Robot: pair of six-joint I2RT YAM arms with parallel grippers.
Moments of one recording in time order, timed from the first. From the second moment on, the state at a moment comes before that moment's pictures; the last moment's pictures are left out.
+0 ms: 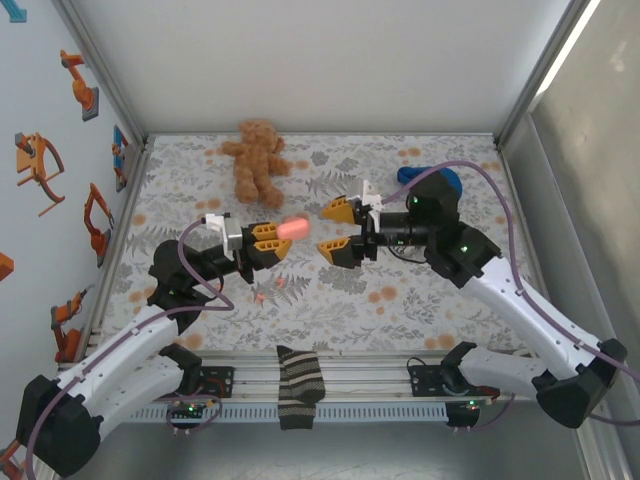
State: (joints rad) left arm -0.58 0.85 0.48 0.68 0.78 -0.26; right arm 0.71 1.10 1.15 -0.26 -0.81 -0.10
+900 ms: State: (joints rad) left arm -0.58 0.85 0.48 0.68 0.81 -0.26; right arm 0.77 1.23 1.20 -0.24 -0.82 -0.18
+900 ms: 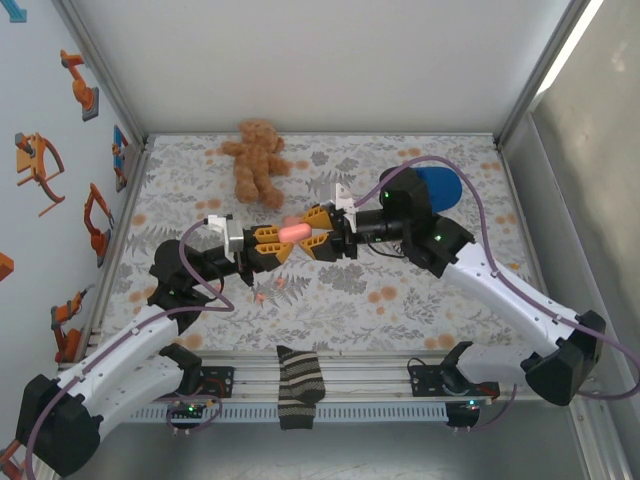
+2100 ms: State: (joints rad) left arm -0.60 0.67 0.49 0.35 0.61 -0.10; right arm 0.69 1.18 1.14 -0.24 -0.64 -0.01
